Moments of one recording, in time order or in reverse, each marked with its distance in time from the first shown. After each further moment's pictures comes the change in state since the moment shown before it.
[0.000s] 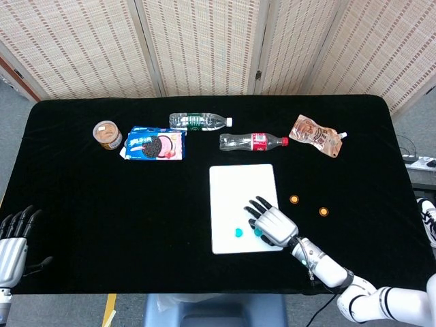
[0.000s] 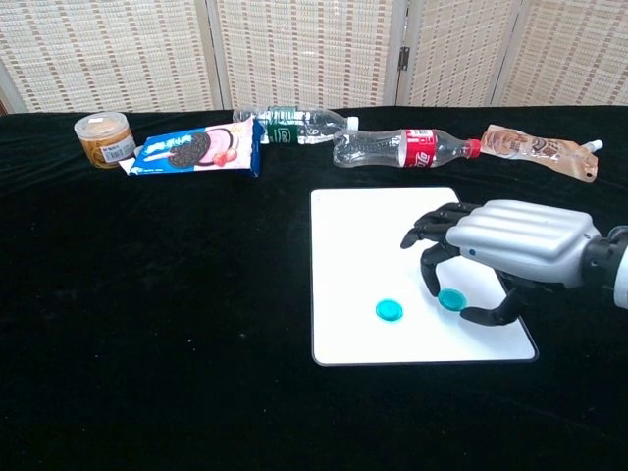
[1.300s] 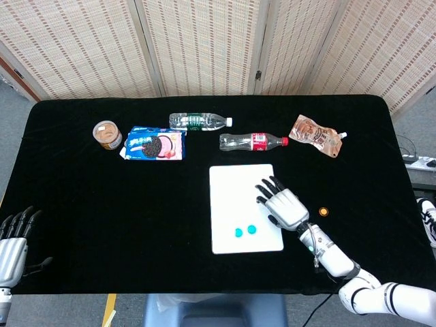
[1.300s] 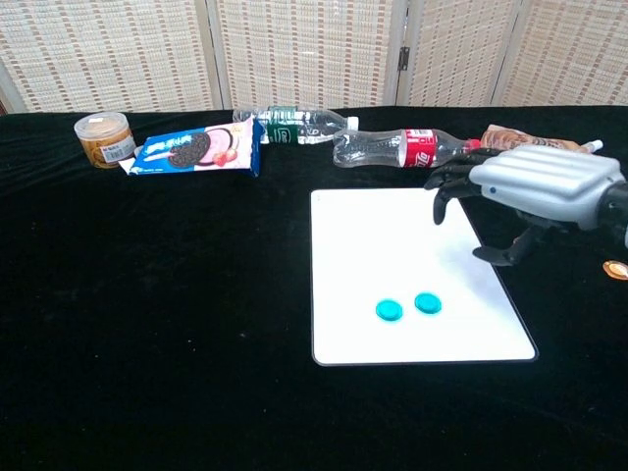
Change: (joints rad) left arm -0.005 -0.006 0.000 0.014 -0.005 -0.015 -0.013; right arm -0.026 0.052 0.085 0.004 0.088 0.055 -0.012
